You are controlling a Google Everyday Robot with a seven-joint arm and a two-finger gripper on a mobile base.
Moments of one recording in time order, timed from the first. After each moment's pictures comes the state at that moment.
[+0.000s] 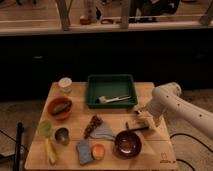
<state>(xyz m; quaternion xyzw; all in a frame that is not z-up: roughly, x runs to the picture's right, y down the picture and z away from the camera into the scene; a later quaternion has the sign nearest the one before) 0.273 0.180 0.842 -0.28 -0.13 -0.29 0.91</state>
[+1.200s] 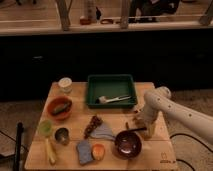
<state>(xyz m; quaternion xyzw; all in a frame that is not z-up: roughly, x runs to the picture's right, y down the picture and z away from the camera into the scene) 0.236 0.231 0.848 -0.36 -0.14 -0.22 0.90</state>
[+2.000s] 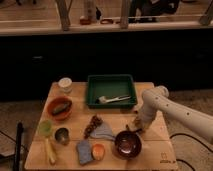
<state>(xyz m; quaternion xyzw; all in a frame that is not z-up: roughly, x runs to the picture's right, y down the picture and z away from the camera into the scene) 0.228 0.230 0.843 -0.37 -0.14 -0.21 0.89</state>
